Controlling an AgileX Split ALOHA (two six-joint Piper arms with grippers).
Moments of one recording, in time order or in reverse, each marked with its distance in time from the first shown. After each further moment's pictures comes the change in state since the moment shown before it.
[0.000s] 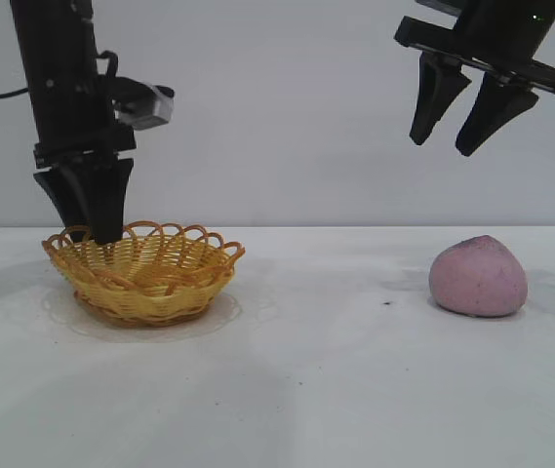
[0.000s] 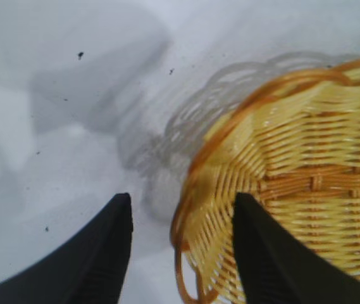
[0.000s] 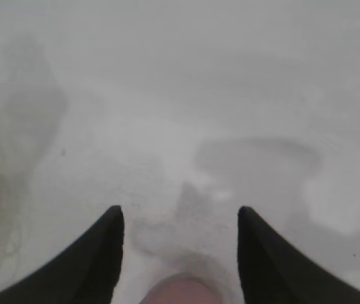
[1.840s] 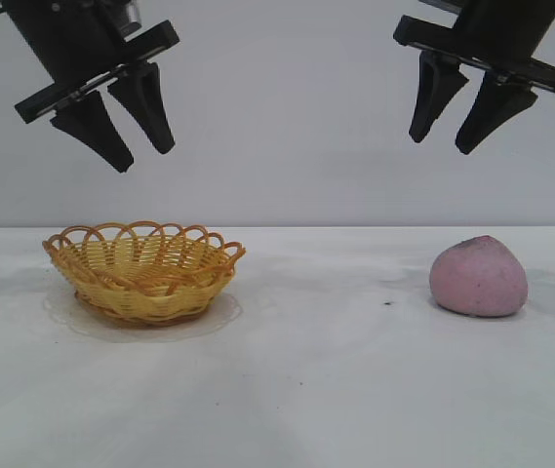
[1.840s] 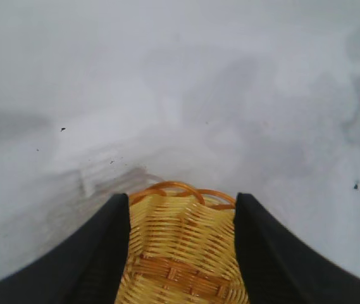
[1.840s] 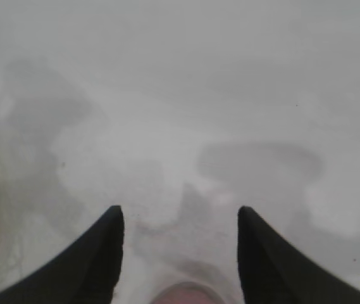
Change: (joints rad) left arm 0.074 -0.307 0.327 -0.439 -0.384 -0.146; right arm 0.000 0.000 0.000 0.000 -0.019 0.026
